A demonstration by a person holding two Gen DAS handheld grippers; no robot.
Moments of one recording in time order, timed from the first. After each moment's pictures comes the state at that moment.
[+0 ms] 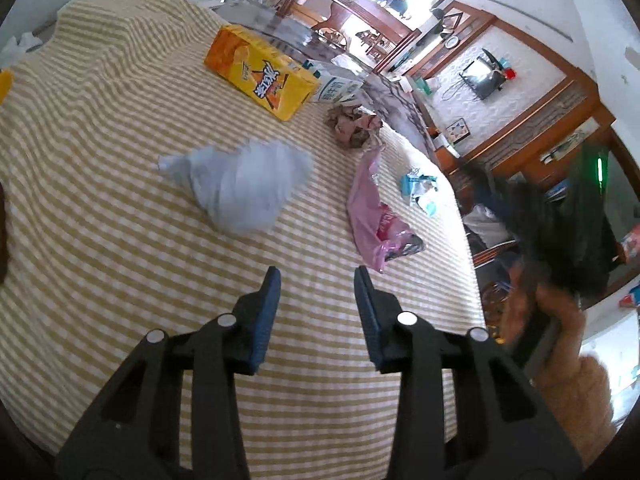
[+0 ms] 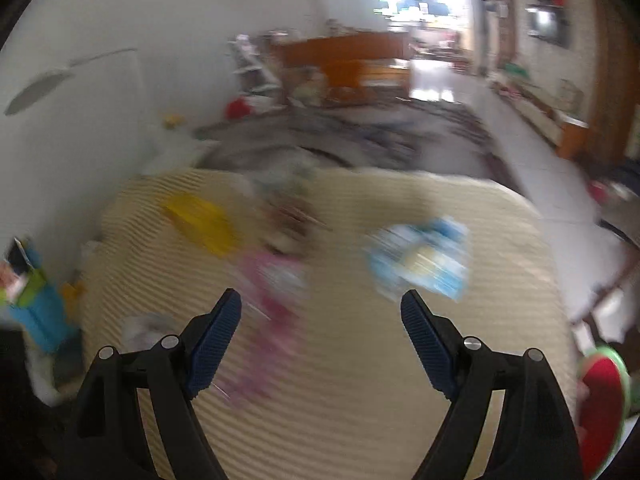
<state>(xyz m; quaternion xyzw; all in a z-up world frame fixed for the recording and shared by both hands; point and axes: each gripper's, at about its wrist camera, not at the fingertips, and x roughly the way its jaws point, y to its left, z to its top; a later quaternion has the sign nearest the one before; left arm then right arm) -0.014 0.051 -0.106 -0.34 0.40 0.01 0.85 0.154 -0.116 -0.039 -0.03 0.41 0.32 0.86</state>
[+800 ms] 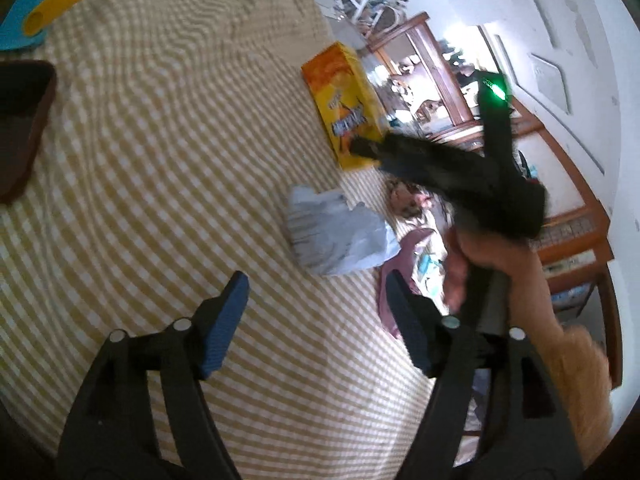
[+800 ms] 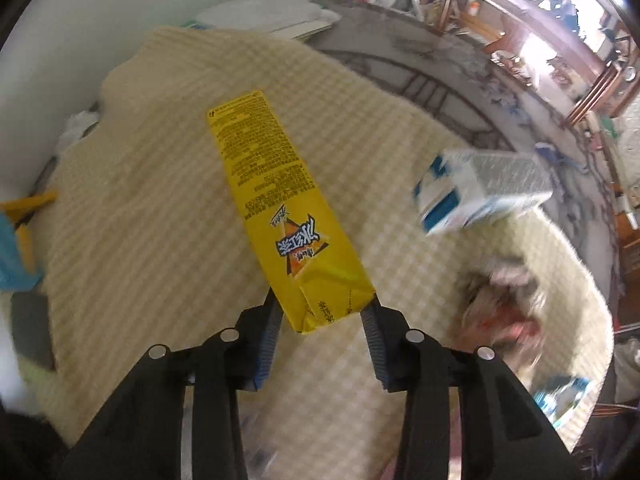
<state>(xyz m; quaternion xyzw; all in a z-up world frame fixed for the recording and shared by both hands) -0.050 0.111 -0.132 -0.51 0.34 0.09 0.79 0.169 0.067 -0.115 -0.26 0.52 0.37 0.73</state>
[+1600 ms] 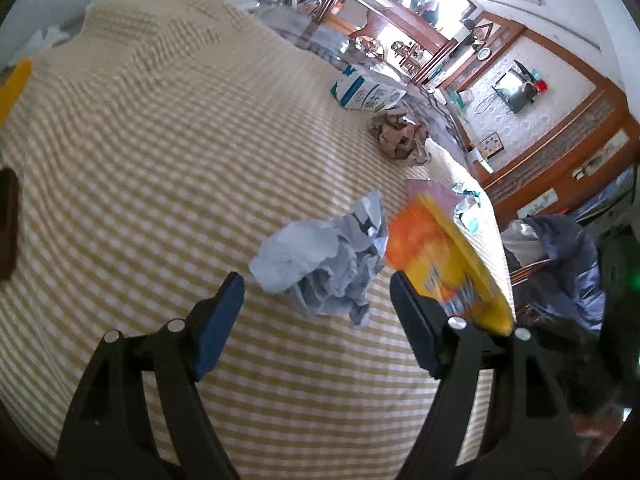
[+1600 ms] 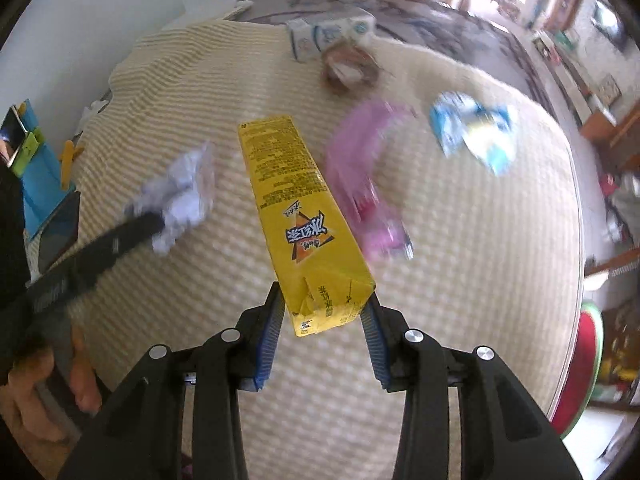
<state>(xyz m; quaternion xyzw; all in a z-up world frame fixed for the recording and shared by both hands) -0.018 0.059 -0.118 -0.31 0.40 0.08 0.86 0.071 -0.148 -0.092 -0.15 0.57 0.29 0.76</state>
